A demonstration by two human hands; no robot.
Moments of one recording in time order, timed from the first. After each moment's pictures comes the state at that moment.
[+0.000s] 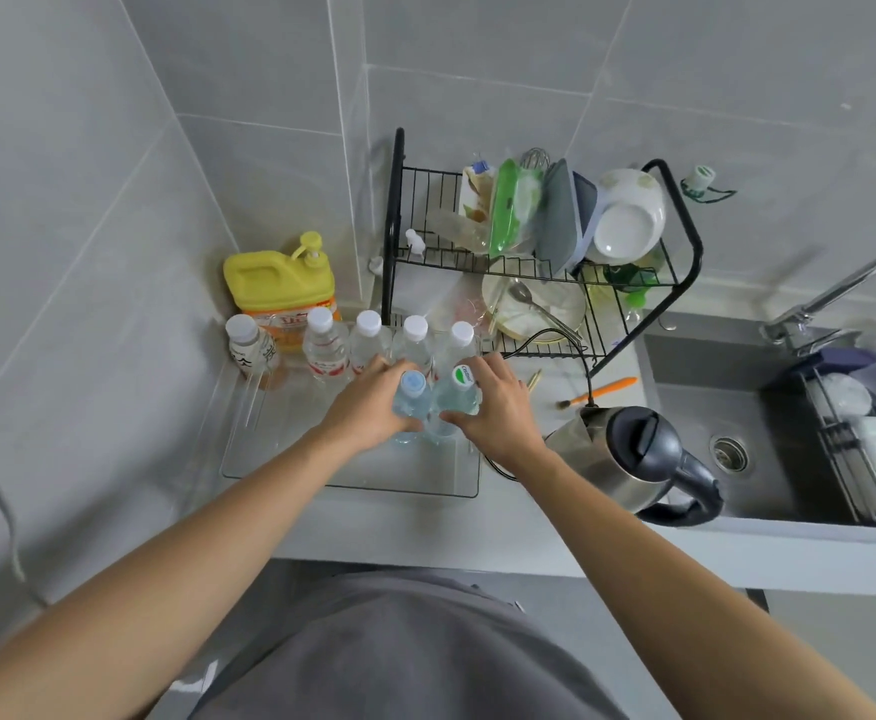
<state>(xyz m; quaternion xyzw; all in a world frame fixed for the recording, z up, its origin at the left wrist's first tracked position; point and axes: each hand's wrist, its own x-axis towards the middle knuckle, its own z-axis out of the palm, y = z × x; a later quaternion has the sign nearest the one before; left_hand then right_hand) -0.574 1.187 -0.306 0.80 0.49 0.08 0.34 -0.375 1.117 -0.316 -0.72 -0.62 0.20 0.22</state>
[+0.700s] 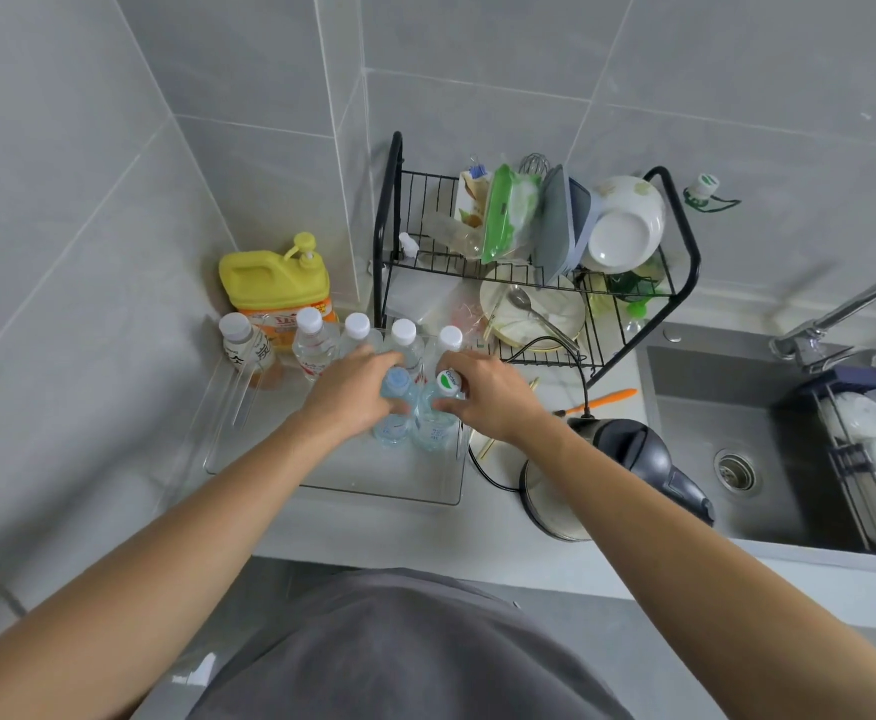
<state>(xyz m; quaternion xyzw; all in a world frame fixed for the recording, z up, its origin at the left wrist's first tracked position) -0.564 1.197 -0.286 0.82 0.51 0.05 0.23 -0.347 1.149 -0.289 -0.63 -0.73 0.21 0.14</state>
